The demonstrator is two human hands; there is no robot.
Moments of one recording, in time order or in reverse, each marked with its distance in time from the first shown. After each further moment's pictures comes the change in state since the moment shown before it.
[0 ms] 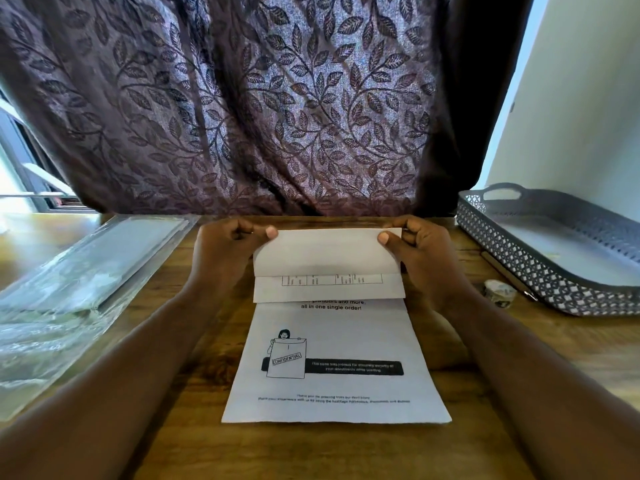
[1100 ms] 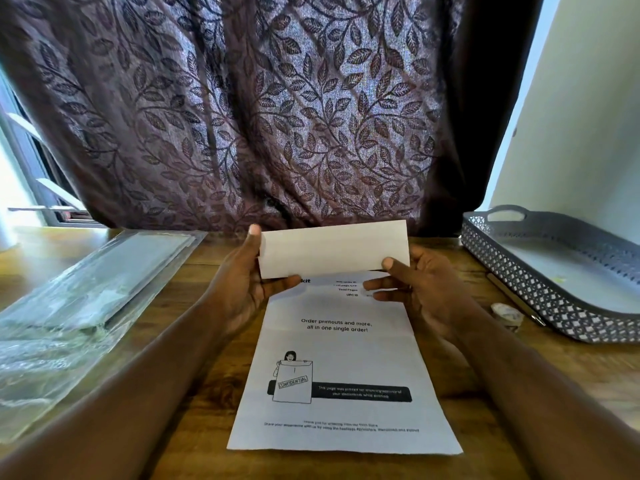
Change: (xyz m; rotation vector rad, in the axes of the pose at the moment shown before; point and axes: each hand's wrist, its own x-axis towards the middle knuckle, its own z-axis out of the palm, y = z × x) left_hand -0.007 0.004 0.005 -1.006 -0.332 -0.453; right_hand 0.002 0.008 0.002 0.467 -0.212 0.272
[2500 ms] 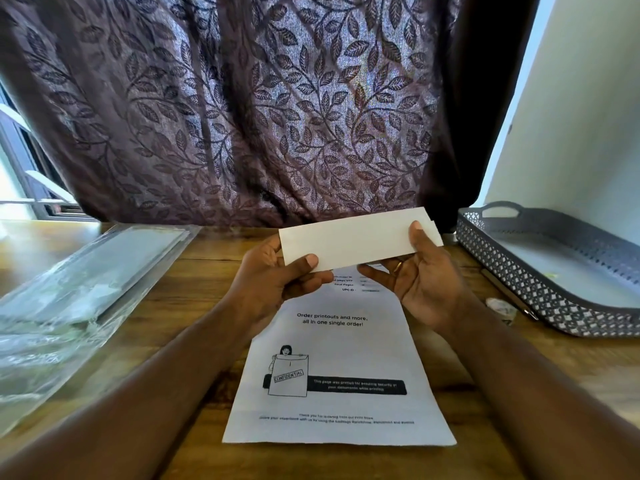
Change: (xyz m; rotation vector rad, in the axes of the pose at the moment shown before) left_hand -0.017 -0.013 0.039 0.114 -0.133 0.059; right_hand -0.002 -0.012 0.012 0.522 0.086 0.052
